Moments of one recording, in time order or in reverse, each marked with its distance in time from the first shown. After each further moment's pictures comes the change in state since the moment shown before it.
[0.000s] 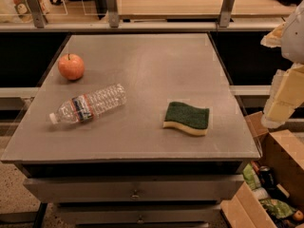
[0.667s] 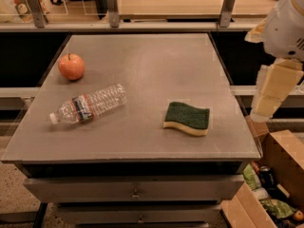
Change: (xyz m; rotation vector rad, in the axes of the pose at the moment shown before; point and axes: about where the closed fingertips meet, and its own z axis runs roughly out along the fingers) arm -0.022 -0.007 0.005 -0.006 0.015 -0.080
